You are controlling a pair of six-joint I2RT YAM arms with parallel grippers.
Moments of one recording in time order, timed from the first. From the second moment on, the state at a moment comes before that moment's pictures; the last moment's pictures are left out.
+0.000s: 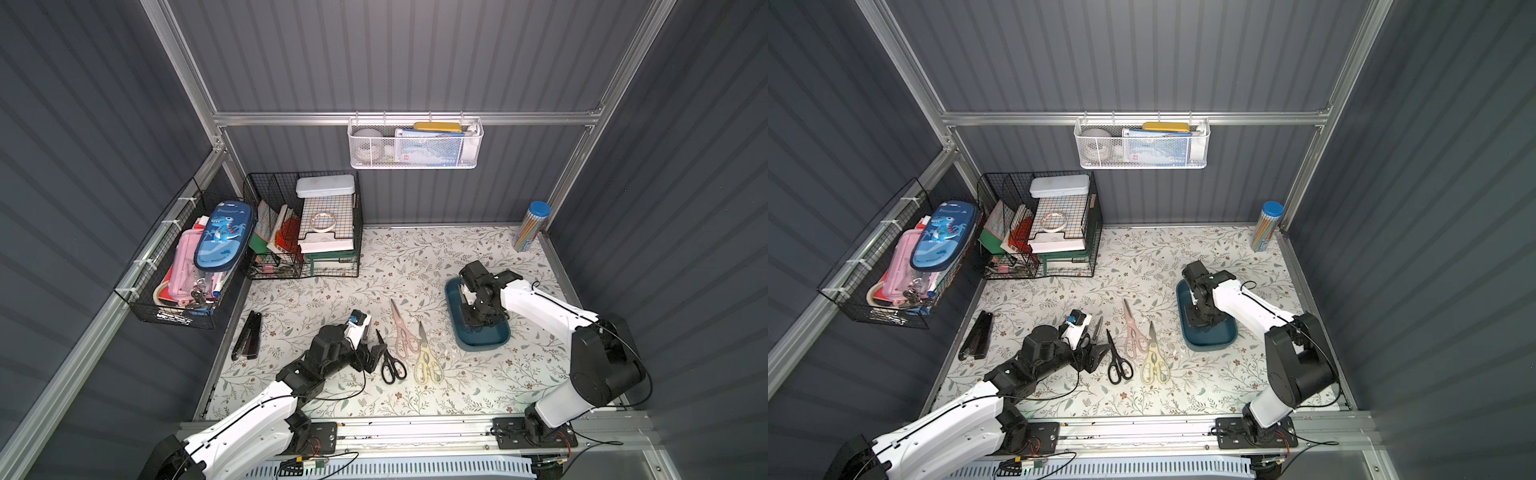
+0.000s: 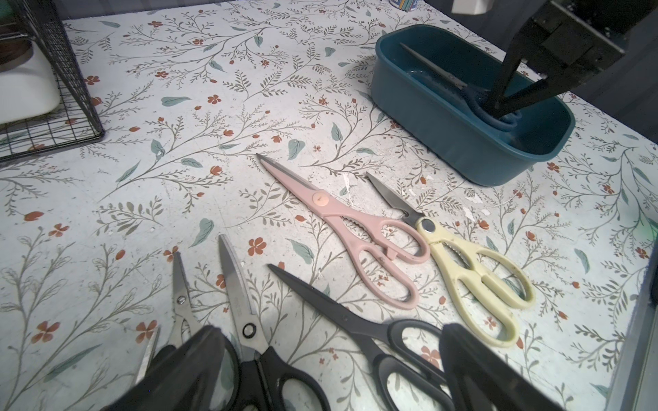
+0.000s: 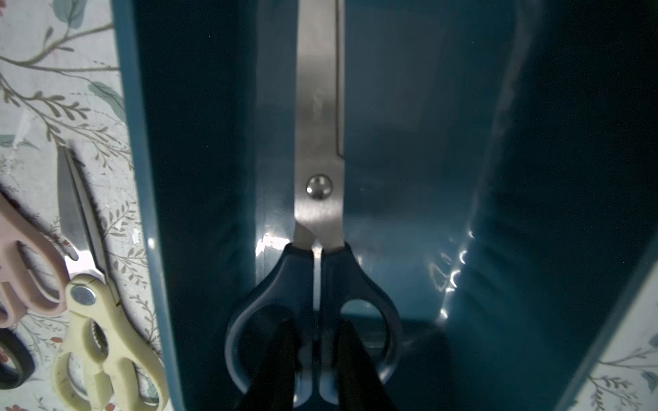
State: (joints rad) left arm -0.67 0.82 0.29 0.01 0.15 -0.07; right arm 0.42 1.60 1.10 -0.91 0.04 0.25
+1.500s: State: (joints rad) left arm -0.67 0.69 0.29 -0.05 0.09 -0.12; right arm 0.79 1.50 1.25 -0.91 0.13 0.47
